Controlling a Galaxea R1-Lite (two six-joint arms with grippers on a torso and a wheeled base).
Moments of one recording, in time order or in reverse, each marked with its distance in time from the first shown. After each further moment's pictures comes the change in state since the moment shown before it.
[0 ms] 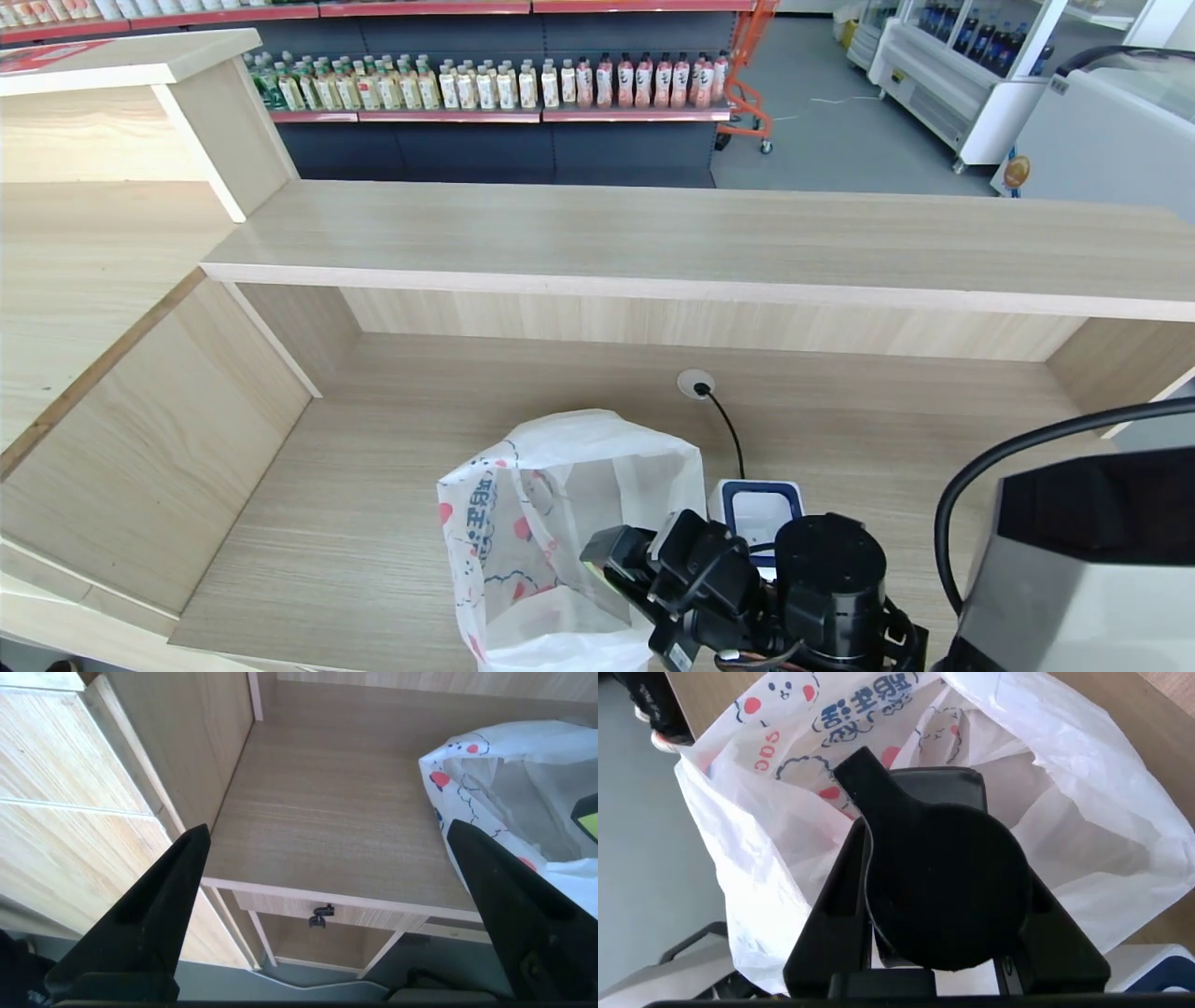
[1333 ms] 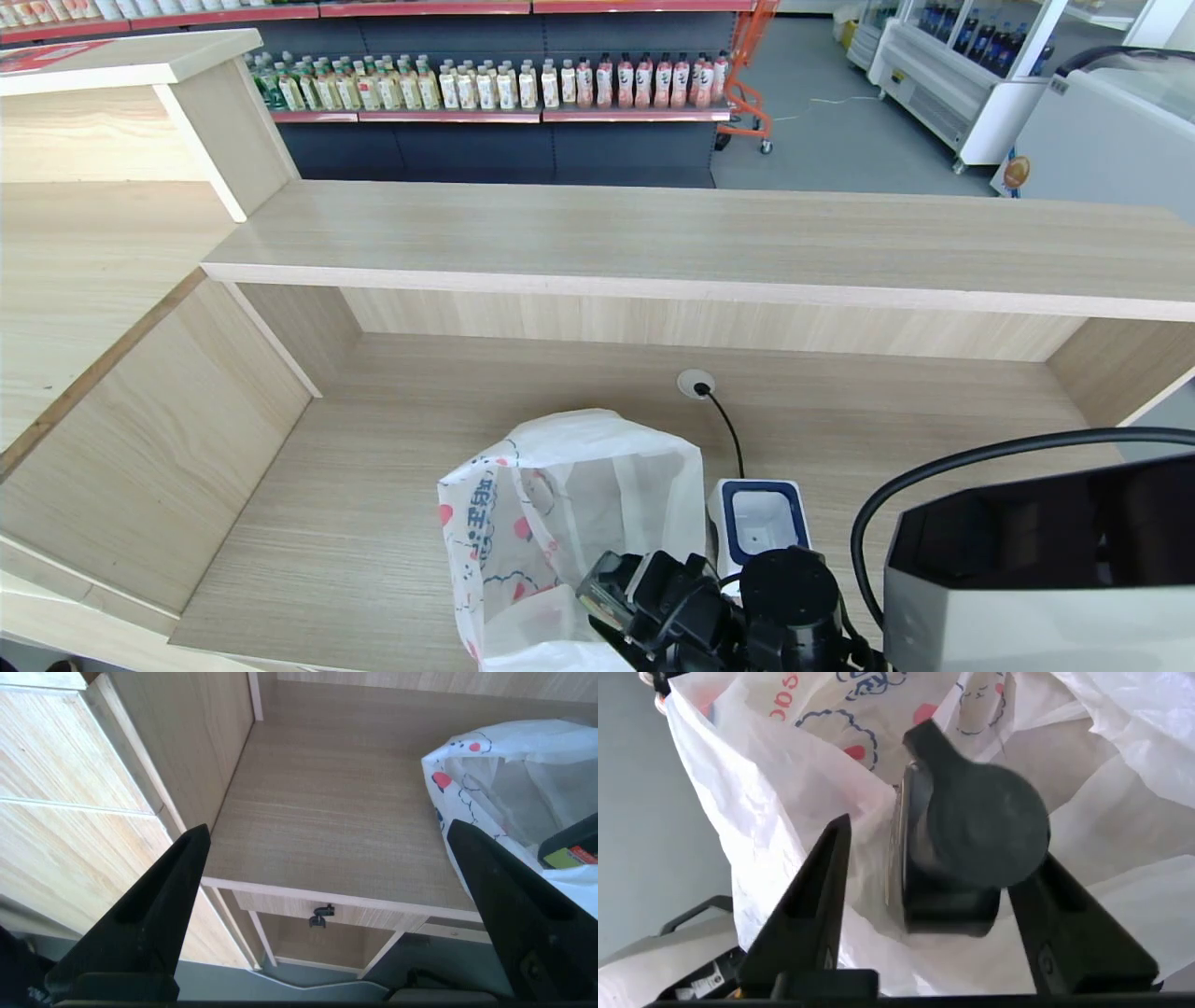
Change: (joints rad) left arm 0.000 0.000 0.000 0.000 0.000 0.000; right arm 0.022 0.133 -0.009 -0.058 0.002 -0.022
